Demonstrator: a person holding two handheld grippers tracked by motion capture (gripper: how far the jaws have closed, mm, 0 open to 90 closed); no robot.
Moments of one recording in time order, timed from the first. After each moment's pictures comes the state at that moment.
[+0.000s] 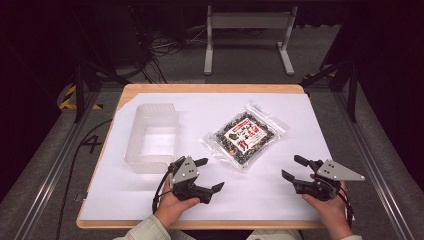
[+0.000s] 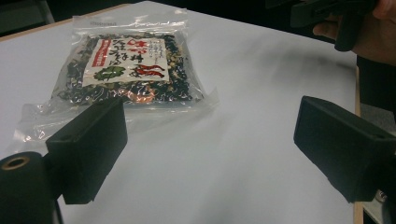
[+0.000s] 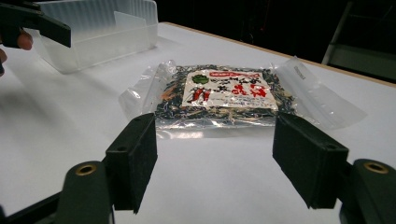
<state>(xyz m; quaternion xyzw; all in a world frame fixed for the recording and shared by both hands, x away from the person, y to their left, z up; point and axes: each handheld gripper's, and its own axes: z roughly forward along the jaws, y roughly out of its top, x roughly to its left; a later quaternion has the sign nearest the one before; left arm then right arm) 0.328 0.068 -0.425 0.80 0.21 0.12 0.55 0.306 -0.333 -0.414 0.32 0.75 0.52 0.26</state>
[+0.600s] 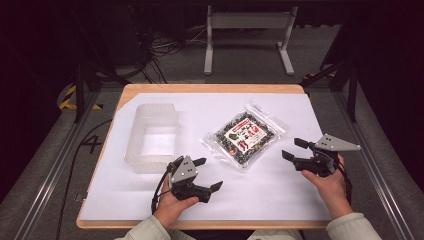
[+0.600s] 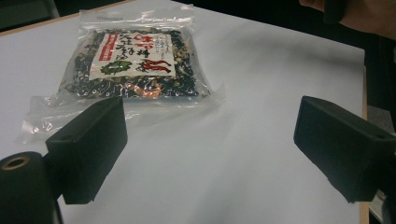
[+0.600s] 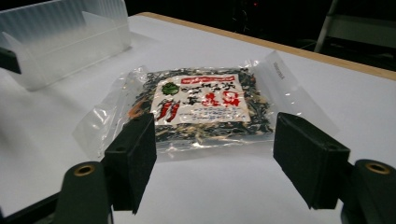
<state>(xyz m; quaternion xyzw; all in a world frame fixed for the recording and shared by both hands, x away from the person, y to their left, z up) 0.330 0.072 -0.426 0.80 0.23 0.12 0.54 0.359 -0.337 -0.385 0.37 0.76 0.49 0.23</state>
